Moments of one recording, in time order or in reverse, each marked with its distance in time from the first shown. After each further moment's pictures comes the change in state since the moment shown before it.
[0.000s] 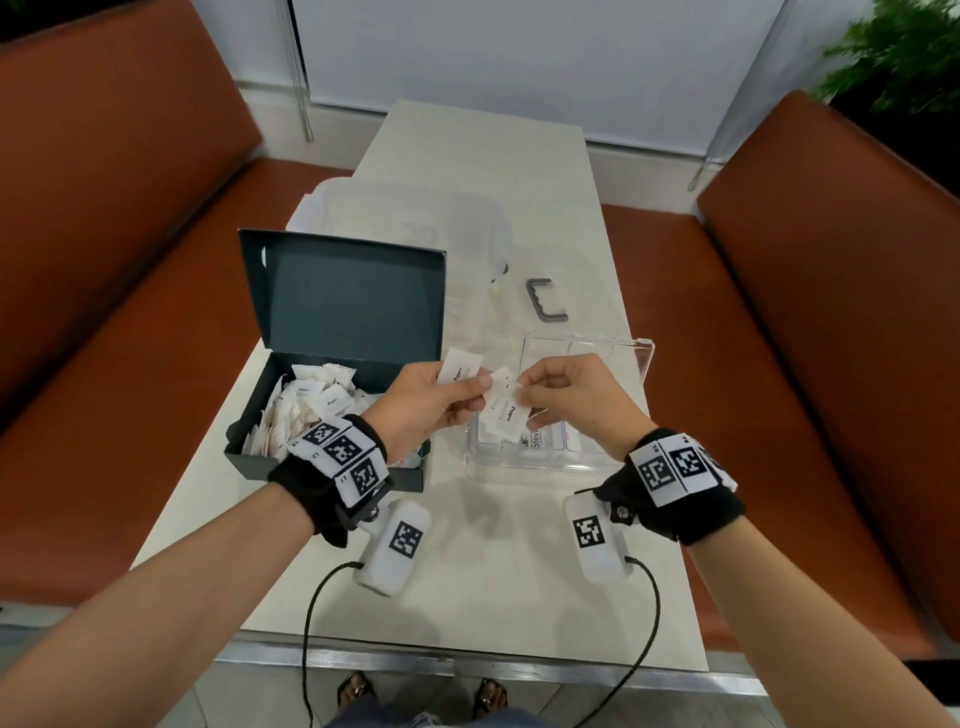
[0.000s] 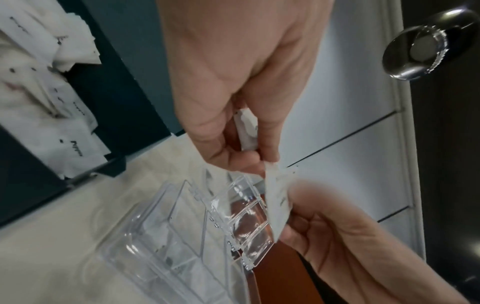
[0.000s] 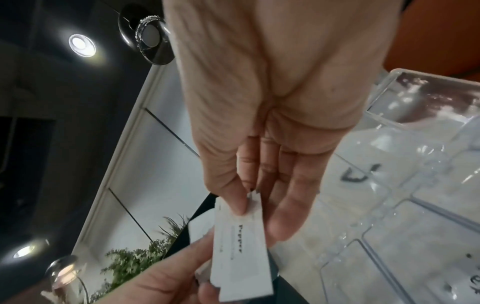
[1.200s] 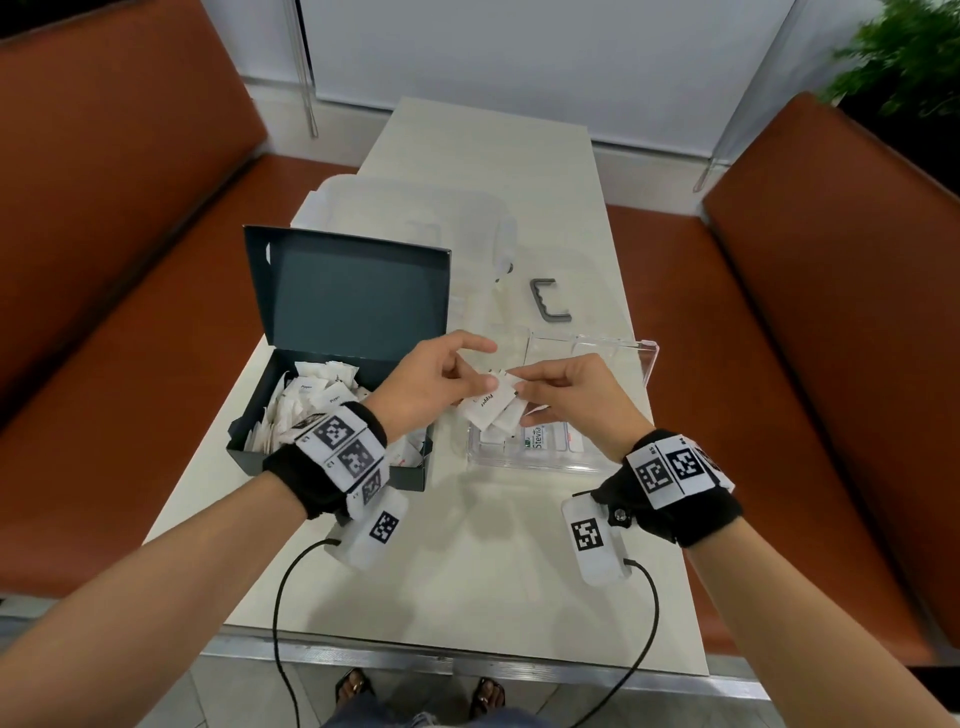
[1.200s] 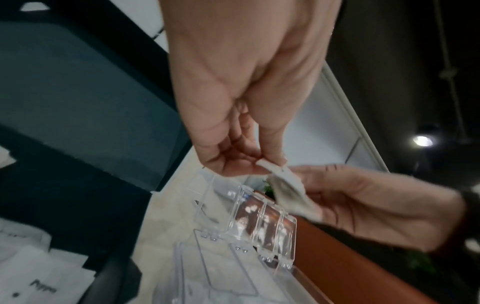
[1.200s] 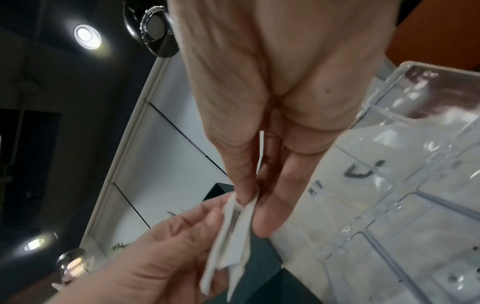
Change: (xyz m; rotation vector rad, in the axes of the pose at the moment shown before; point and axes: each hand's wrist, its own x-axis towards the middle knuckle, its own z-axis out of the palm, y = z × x) left_hand -0.007 0.023 -0.003 0.484 -0.045 0.257; right_hand 0.003 0.005 0.004 0.139 -0.038 -0.021
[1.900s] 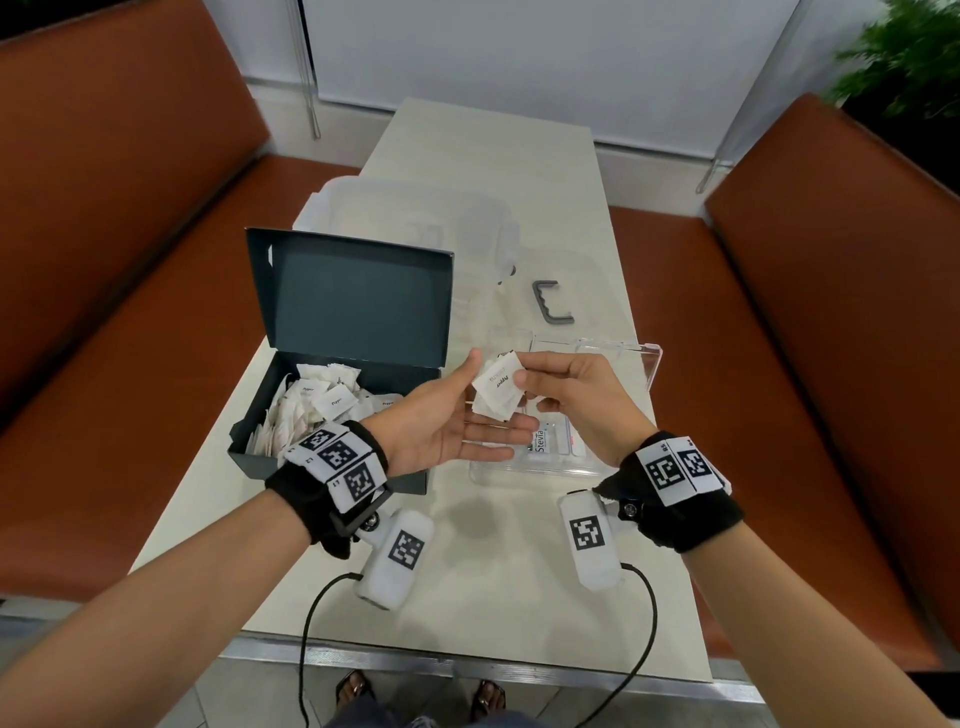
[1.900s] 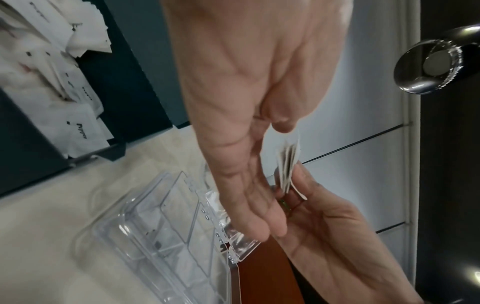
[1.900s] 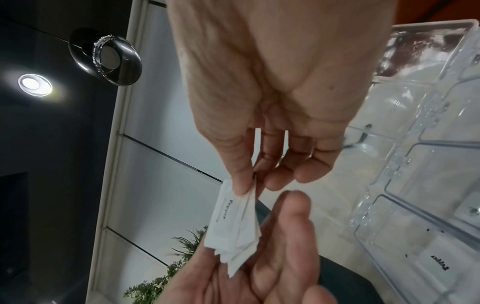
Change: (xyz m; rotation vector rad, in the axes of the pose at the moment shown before) left_hand -0.008 -0.003 0.013 -0.696 -0.293 -0.482; right_hand 0.003 -0.003 0.003 0.153 0.021 -0.035
